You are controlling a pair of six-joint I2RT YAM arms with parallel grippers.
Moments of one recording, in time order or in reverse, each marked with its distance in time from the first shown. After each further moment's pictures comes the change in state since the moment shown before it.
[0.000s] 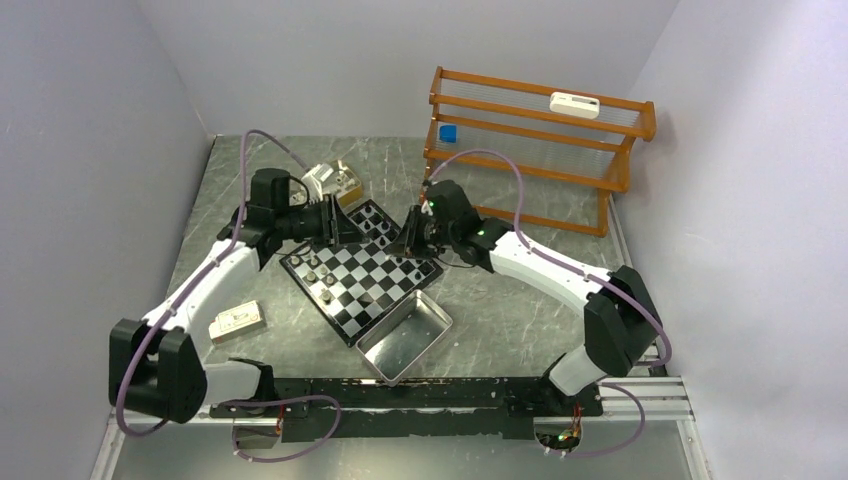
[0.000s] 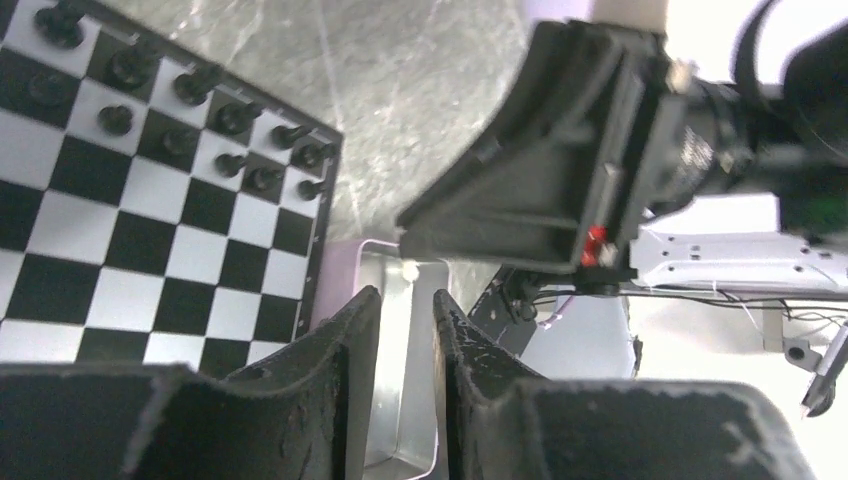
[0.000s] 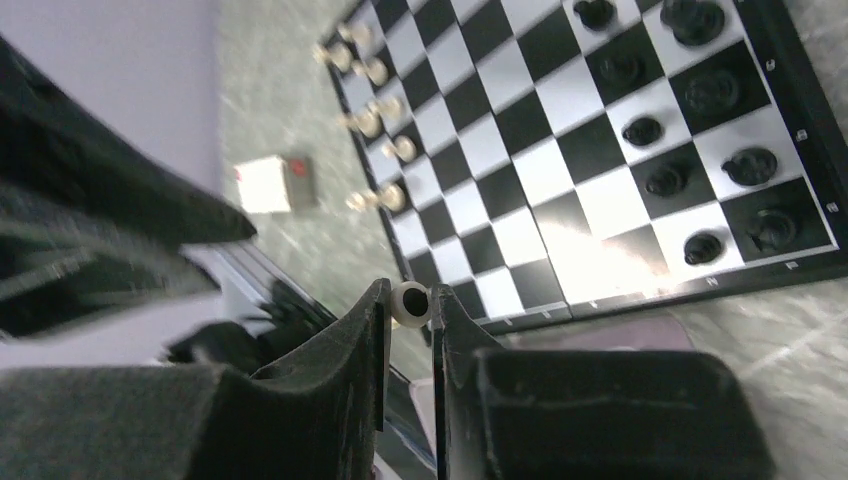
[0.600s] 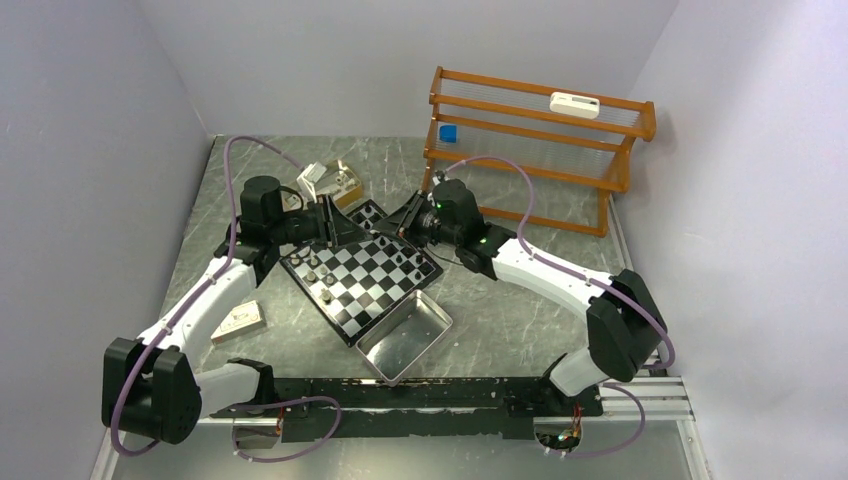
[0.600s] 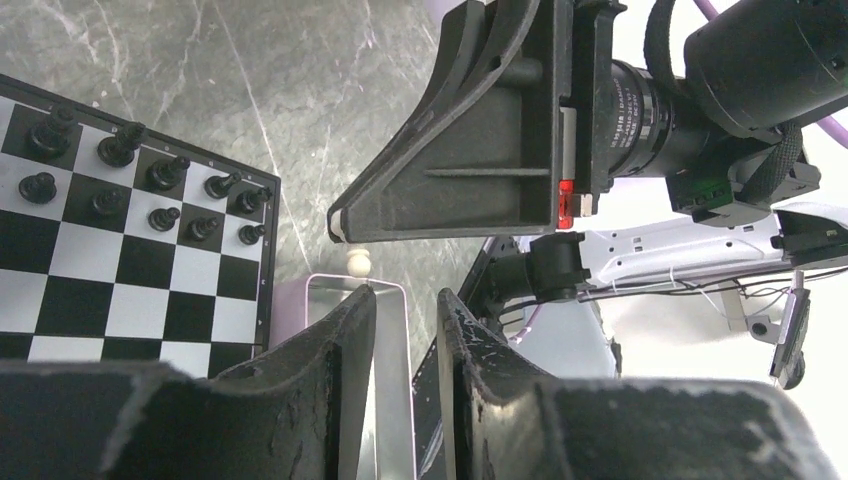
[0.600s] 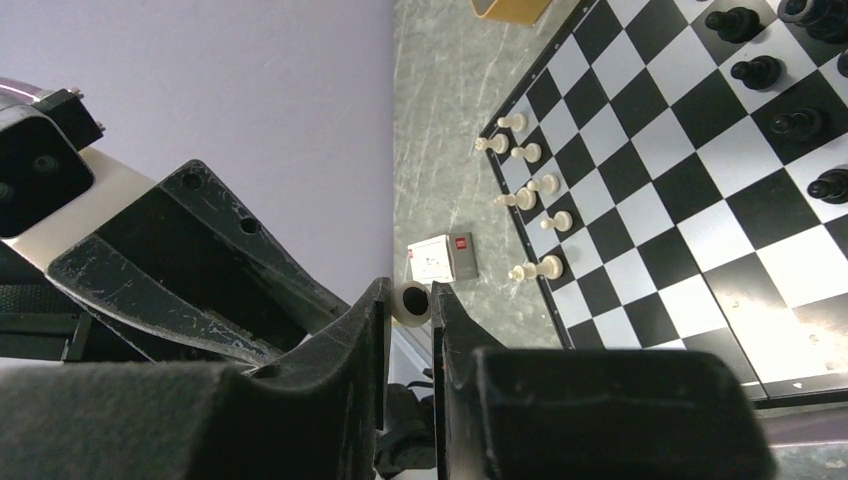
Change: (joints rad) left arm 0.000 -0.115 -0.130 0.303 0.101 -0.154; right arm -0.013 -0.039 -0.080 0.350 0.043 0.386
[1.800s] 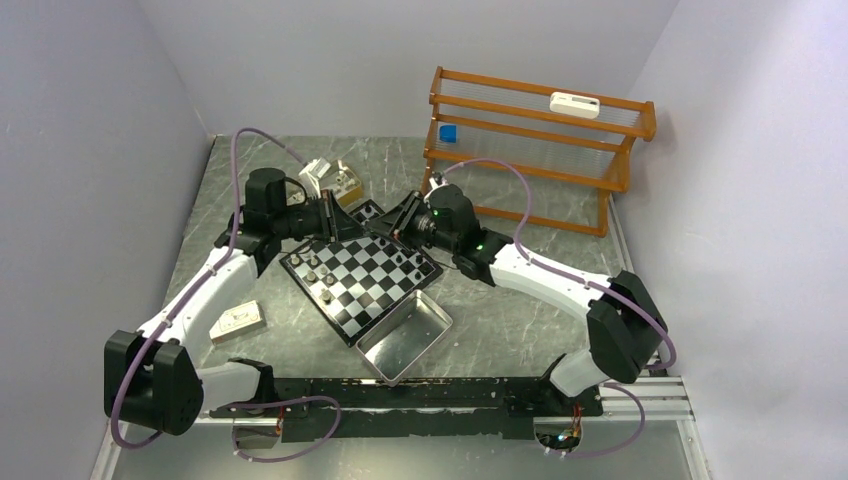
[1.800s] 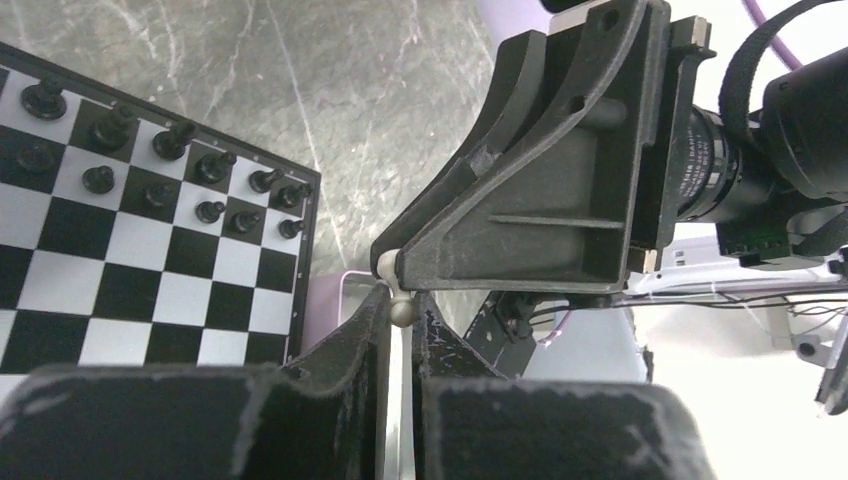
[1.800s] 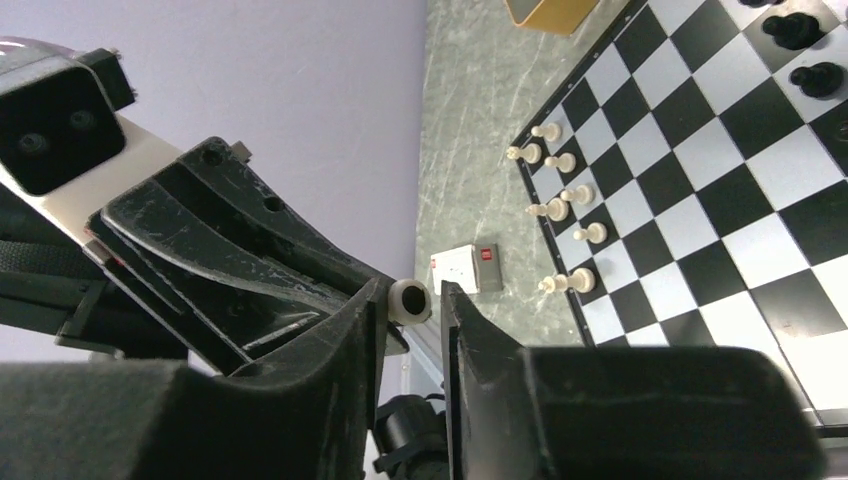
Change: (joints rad) left arm -0.009 0.042 0.075 -0.108 -0.073 0.076; right arm 0.045 -0.008 -0.026 0.092 0.048 0.044
